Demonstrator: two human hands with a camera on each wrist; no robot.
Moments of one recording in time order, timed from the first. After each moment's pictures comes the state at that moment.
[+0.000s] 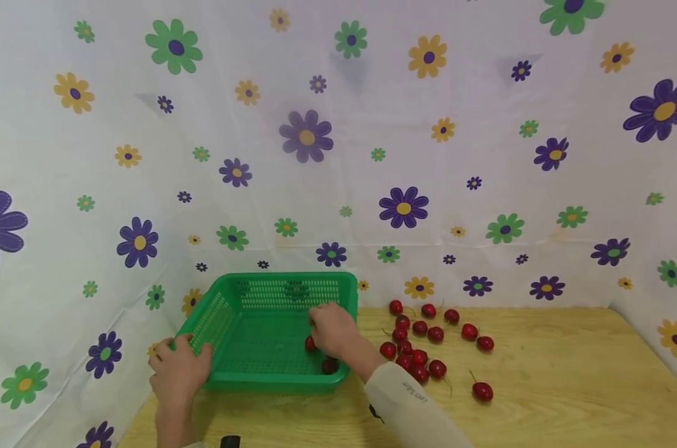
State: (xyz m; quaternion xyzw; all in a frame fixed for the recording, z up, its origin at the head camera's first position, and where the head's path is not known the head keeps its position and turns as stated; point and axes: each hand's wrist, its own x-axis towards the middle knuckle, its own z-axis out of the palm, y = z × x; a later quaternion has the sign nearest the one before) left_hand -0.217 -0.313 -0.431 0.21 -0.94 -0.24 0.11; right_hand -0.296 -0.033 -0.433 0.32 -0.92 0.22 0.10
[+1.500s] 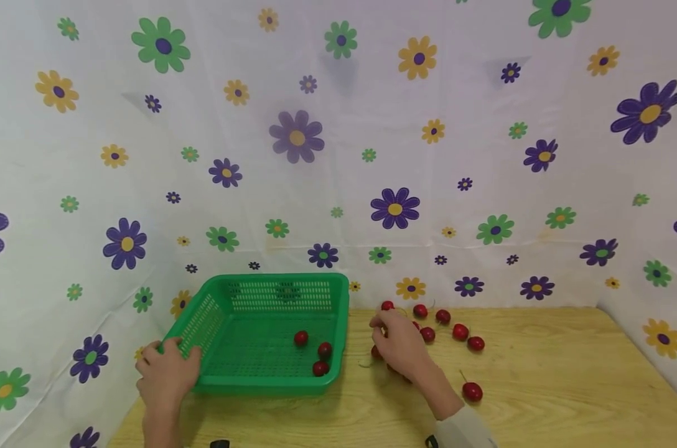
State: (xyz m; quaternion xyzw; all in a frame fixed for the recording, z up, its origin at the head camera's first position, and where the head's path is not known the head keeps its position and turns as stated) left_hand -0.217 -0.311 -0.433 0.20 -0.94 -0.24 0.13; right_hand -0.261 0.087 -0.446 0.16 -0.90 0.38 0.13
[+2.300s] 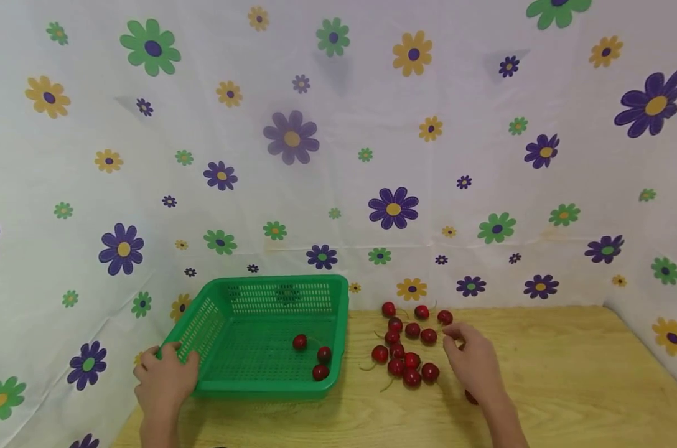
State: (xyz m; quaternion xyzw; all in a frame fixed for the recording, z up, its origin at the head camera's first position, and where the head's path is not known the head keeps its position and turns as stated) left_hand -0.218 -0.310 -0.431 0.22 -0.94 -0.23 0.10; right_hand -0.227 0.181 -0.451 -0.01 -0.90 0.42 0.11
